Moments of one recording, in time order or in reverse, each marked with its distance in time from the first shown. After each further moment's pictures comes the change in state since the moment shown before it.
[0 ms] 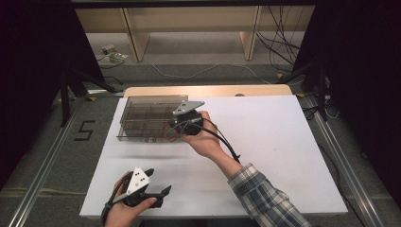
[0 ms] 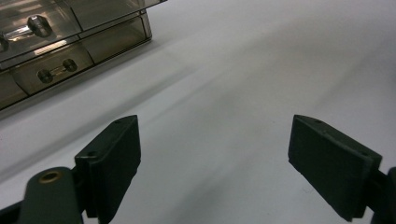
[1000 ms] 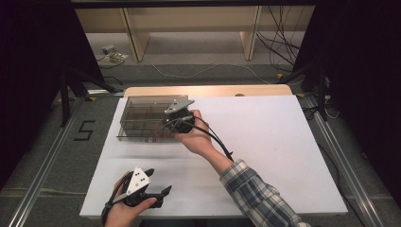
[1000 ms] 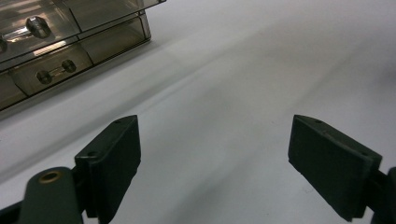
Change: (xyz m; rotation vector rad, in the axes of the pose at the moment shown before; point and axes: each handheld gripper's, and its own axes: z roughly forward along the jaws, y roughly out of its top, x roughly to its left) left arm 0.000 0.000 0.000 -0.001 -0.003 0.003; right arm 0.003 0.008 0.027 0.029 0.003 -0.008
